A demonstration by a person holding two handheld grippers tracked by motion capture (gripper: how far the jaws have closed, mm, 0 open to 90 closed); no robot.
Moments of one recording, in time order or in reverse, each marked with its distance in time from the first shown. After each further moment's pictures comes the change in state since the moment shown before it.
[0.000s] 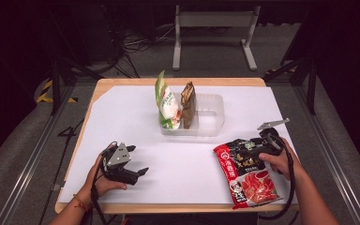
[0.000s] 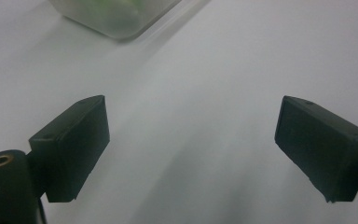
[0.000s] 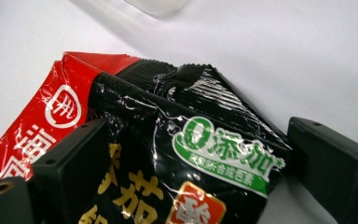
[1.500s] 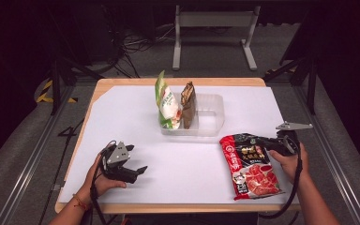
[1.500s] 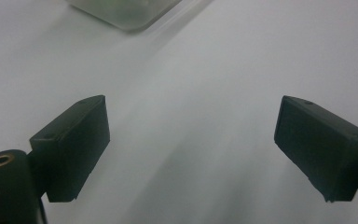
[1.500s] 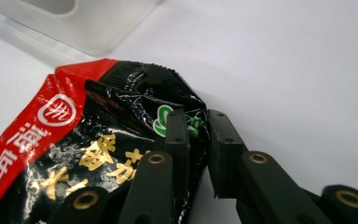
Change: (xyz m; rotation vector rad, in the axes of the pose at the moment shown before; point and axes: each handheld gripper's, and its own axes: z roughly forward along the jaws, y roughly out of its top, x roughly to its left) left arm 0.005 -0.003 0.001 0.015 0.017 -0.027; right arm -0.010 -0.023 -0.039 -0.191 -0.211 0.071
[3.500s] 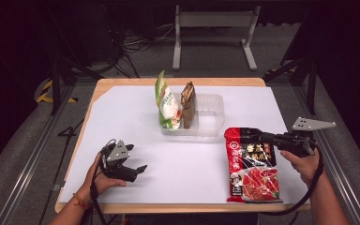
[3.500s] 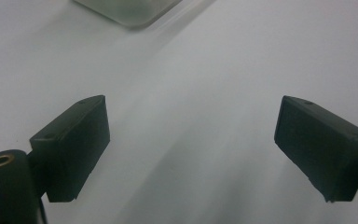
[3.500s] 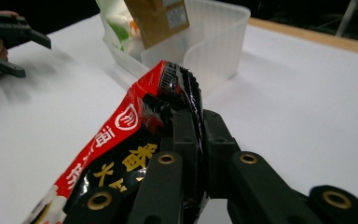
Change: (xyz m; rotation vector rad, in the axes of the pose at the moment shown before) left arm 0.004 0.001 0.000 -0.001 -0.009 -0.030; right arm 0.022 0.026 -0.060 -0.189 0.202 -0.201
